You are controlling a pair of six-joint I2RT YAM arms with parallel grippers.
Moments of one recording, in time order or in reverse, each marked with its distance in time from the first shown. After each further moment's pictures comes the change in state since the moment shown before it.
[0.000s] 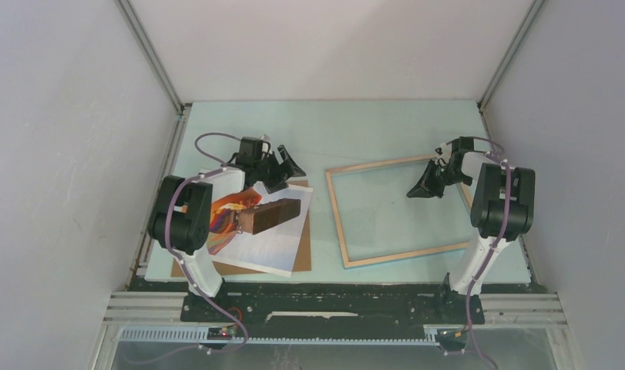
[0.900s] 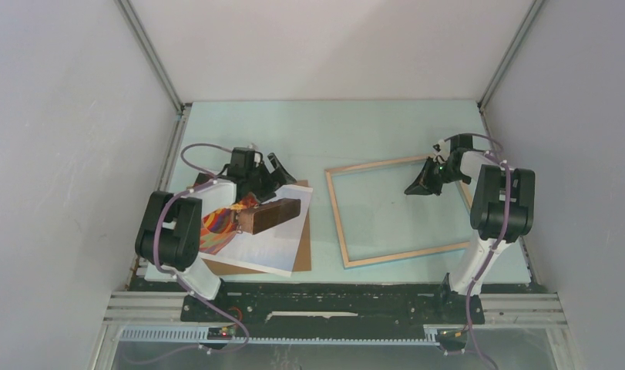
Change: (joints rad) left arm 0.027 -0.184 -0.193 0.018 -0.109 -0.027; right arm 0.020 -0.019 0.000 0.018 -0.030 0.001
